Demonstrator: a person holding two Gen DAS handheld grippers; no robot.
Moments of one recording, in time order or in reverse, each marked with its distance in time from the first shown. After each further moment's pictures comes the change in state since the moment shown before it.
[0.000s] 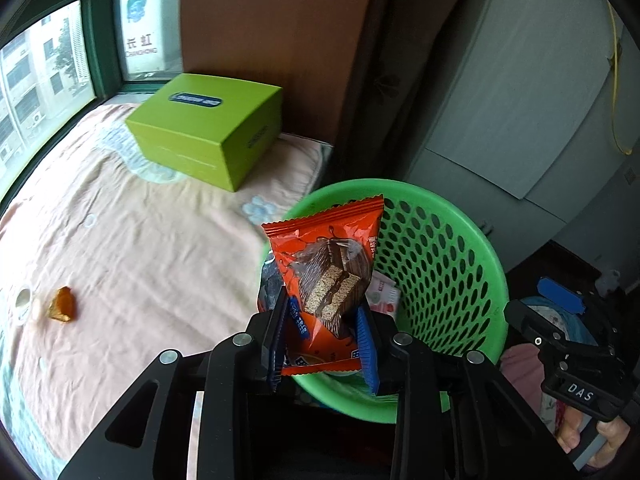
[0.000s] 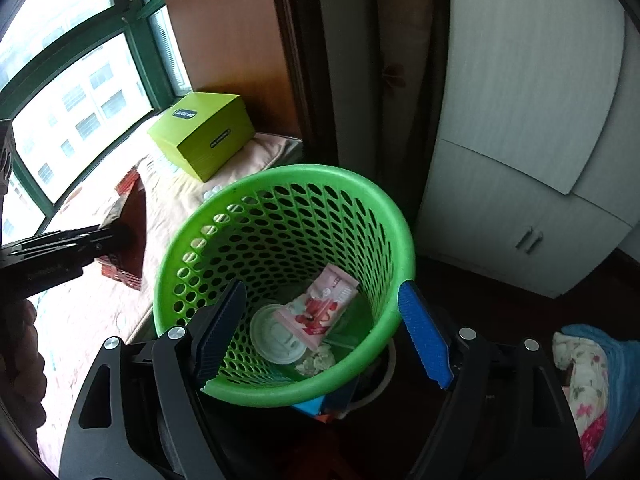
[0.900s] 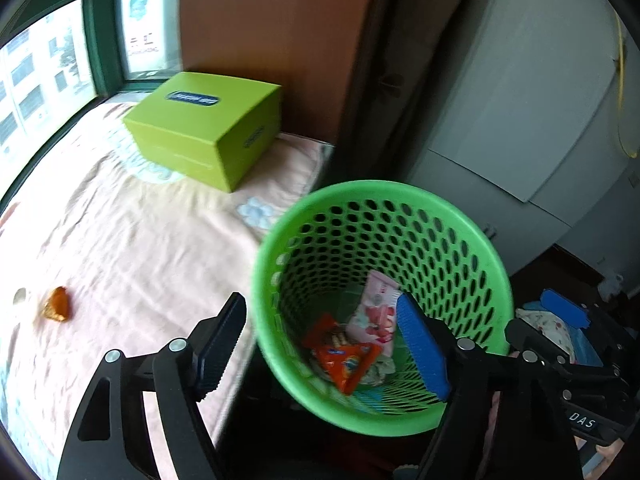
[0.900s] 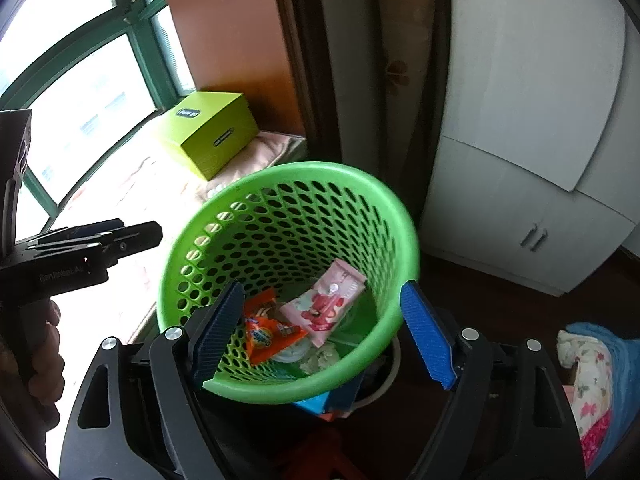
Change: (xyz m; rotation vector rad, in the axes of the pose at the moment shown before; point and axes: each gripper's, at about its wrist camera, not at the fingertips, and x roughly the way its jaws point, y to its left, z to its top) left arm 0.007 0.002 0.000 -0.027 -0.007 0.024; right arm 0.003 0.008 -0.002 -0.015 0.006 0.027
